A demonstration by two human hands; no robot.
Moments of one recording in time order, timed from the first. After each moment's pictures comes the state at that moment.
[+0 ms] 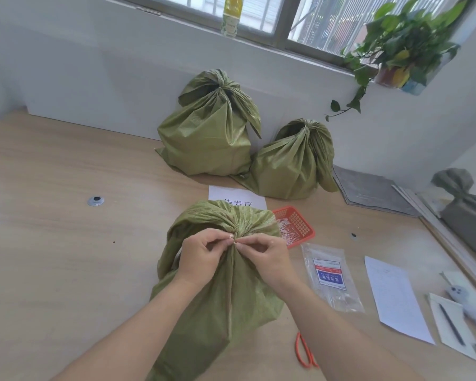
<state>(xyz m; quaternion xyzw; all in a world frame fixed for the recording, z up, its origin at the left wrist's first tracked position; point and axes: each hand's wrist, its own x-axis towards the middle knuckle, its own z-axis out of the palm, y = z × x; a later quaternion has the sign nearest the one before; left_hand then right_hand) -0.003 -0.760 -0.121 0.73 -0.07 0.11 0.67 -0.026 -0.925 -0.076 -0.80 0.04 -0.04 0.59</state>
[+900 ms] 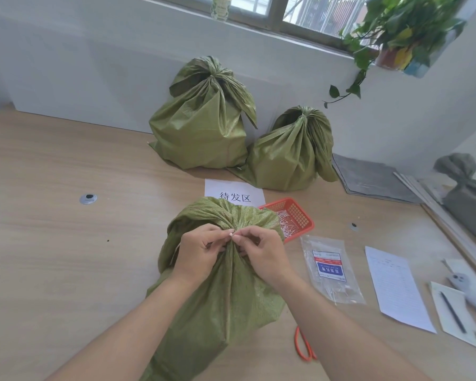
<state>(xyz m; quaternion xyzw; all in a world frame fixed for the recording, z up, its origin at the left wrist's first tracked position) 0.011 -0.770 -0.135 0.74 -0.15 0.11 0.65 -0.012 -0.936 -0.083 -0.82 0.02 -0.01 0.57</state>
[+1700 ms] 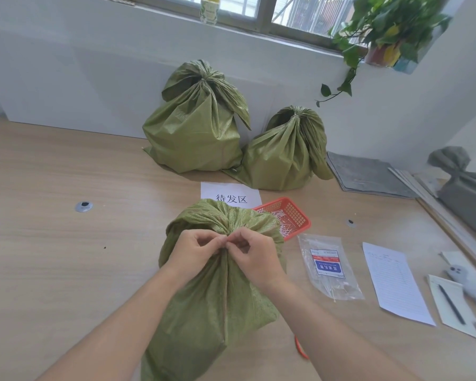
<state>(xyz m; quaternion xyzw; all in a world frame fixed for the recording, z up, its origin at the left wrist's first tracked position) 0.010 -0.761 -0.106 0.71 -0.07 -0.10 0.70 -0.020 -0.931 -0.090 -0.89 -0.05 -0.09 0.43</state>
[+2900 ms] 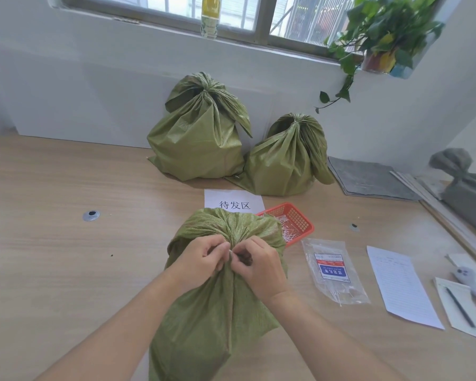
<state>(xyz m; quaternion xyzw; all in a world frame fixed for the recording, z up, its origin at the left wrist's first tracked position) -0.003 -0.751 -0.079 0.78 -0.17 -0.13 0.59 -0.028 -0.930 -0.107 -0.92 -0.11 -0.22 0.32</state>
